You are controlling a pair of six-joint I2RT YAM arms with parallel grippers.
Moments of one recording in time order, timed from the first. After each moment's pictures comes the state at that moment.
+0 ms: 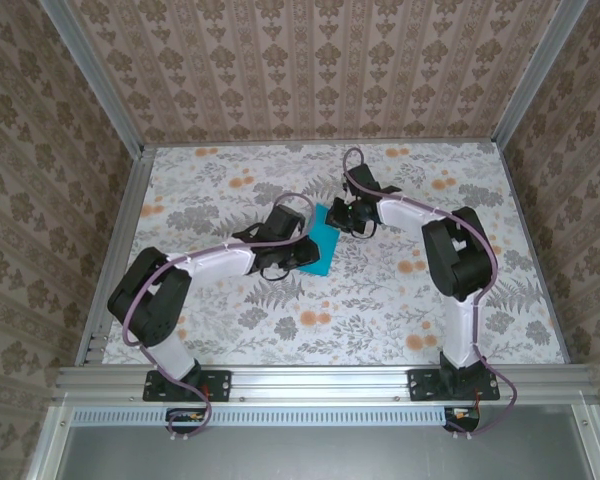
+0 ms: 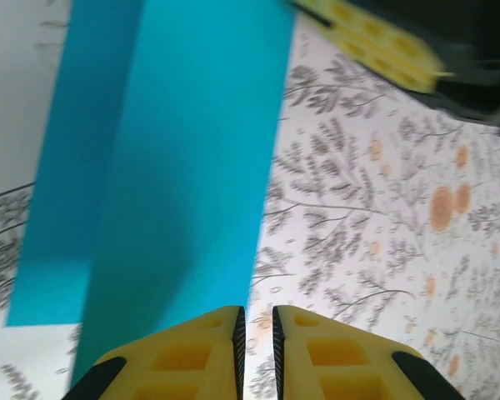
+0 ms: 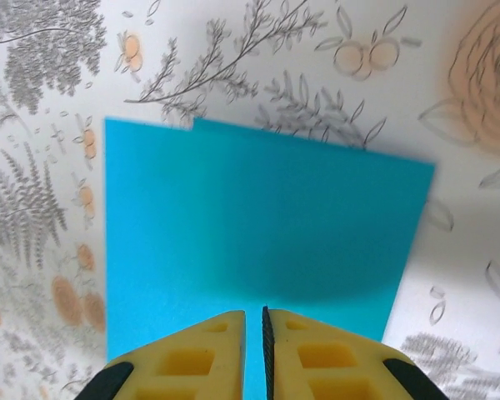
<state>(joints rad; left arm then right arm) -0.75 1.68 0.99 -0.17 0.25 -0.83 0.39 2.04 1.42 -0.40 -0.31 0.71</state>
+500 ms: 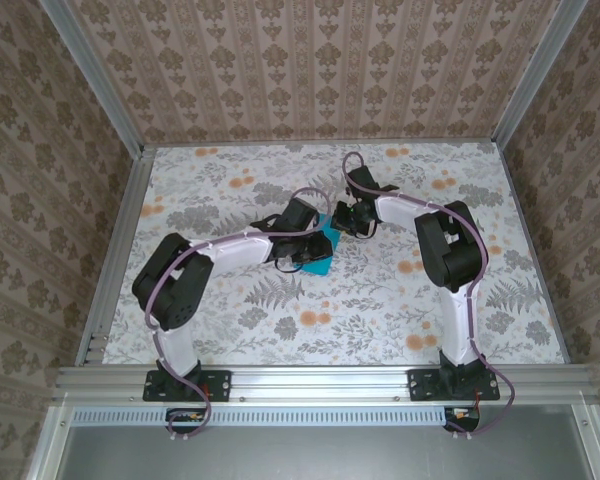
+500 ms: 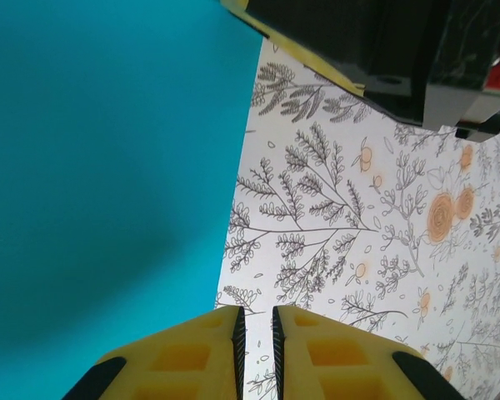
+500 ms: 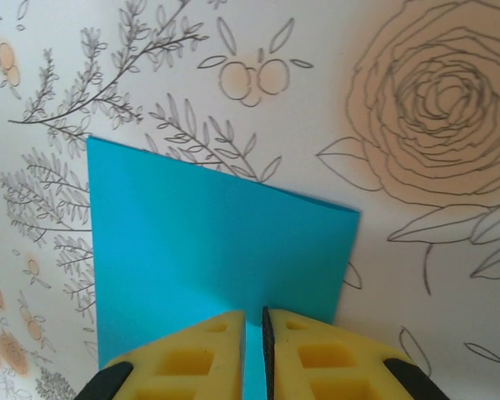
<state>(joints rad) -0.78 1.84 1.14 -0.23 0.29 -0.84 0.36 2.12 1.45 -0.43 -0.28 0.68</state>
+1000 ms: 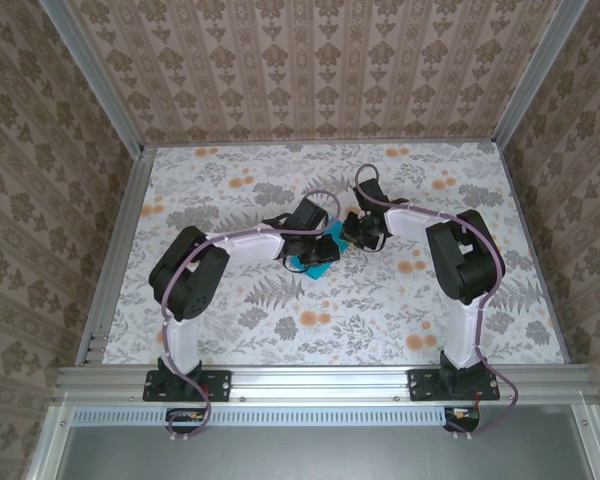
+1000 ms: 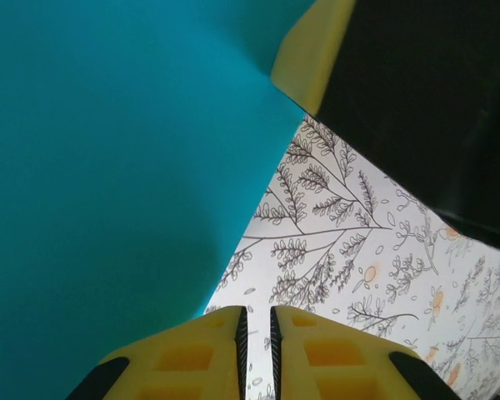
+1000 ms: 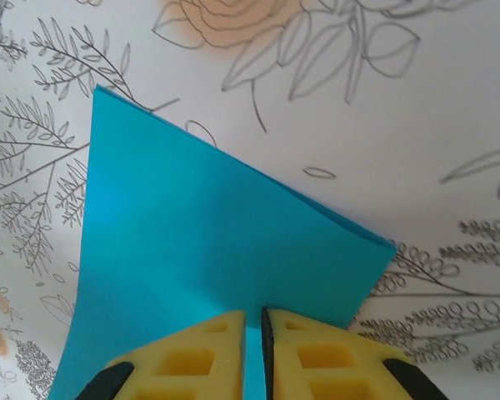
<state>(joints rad) -0.79 1.96 1.23 -0.26 0.34 -0.84 0.36 1.97 1.23 -0.38 -0.24 0.82</state>
